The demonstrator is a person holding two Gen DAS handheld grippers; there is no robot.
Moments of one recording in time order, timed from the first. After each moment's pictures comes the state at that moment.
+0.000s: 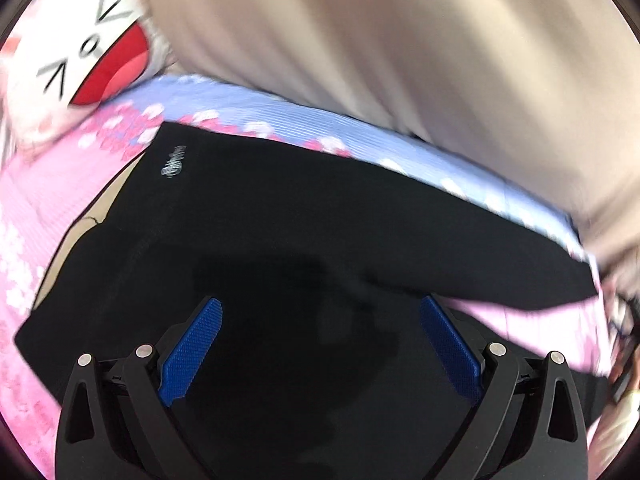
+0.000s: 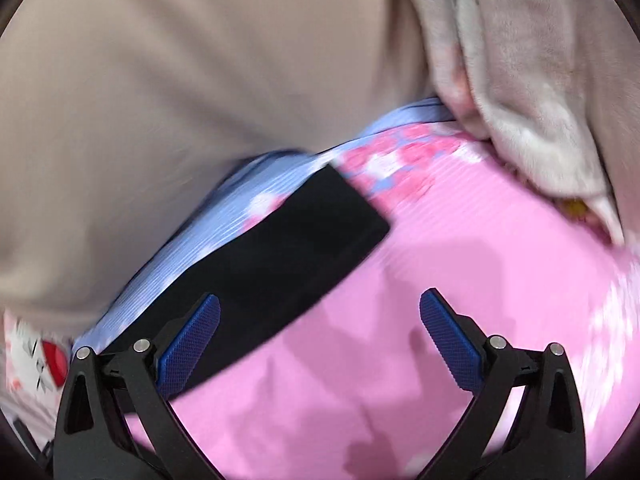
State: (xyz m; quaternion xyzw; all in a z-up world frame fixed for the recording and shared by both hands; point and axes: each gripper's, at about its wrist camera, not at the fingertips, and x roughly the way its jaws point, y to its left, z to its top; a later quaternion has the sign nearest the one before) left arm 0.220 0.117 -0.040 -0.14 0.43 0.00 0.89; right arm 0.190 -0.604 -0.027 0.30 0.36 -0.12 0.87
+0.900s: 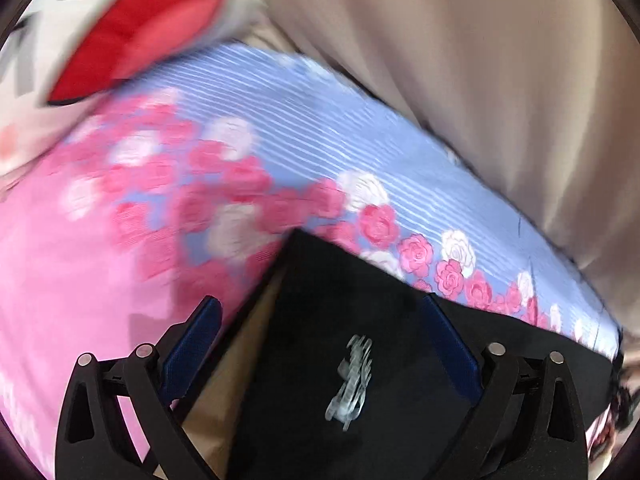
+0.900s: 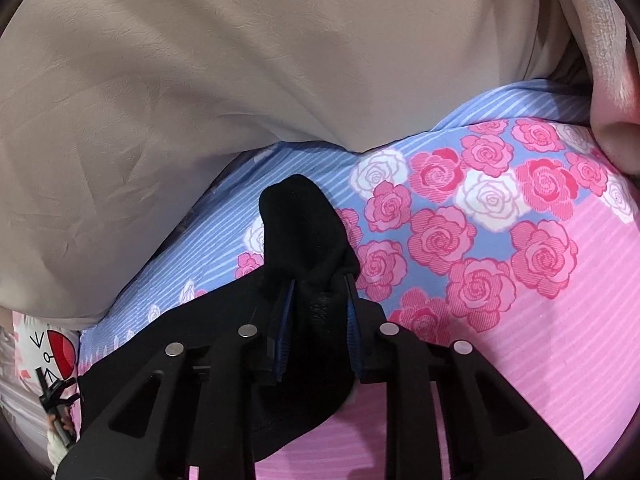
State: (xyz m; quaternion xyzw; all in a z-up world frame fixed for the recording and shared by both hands) left arm 0.415 0.296 -0.093 -0.17 0.50 0.06 0.84; right arm 0.290 -0.595 -0.061 0.31 0.37 -0.04 0.88
